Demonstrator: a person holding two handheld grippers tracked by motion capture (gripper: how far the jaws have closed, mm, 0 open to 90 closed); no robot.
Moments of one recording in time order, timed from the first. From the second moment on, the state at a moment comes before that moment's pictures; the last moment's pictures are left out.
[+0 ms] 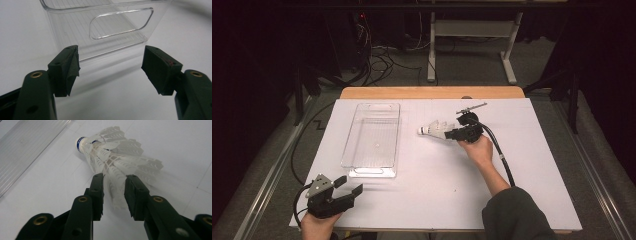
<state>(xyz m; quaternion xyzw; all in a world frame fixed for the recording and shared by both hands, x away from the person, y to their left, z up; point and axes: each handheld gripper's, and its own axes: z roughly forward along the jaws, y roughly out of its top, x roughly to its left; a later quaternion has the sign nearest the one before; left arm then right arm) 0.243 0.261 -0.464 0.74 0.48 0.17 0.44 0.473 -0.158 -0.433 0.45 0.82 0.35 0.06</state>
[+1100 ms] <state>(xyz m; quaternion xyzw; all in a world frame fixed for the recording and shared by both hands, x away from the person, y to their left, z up) 0.242 0.260 -0.464 0.74 0.48 0.17 0.44 0.471 -0.144 -0.426 0.43 0.83 0.36 0.08</state>
